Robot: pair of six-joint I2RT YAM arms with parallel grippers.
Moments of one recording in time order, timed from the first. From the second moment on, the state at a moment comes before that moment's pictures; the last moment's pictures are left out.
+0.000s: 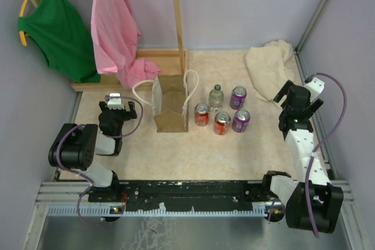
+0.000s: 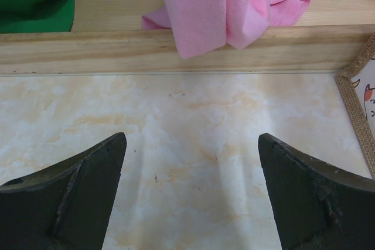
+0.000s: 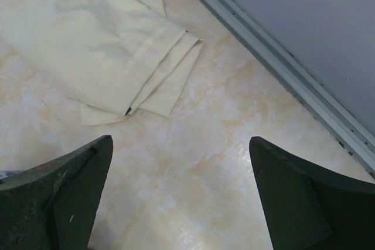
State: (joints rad) left arm -0.06 1.58 0.23 1.26 -0.07 0.04; right arm -0.13 1.00 0.67 -0.13 0.43 0.34
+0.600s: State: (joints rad) left arm -0.06 1.58 0.23 1.26 -0.07 0.04; right arm -0.13 0.92 0.60 -0.05 0.50 0.40
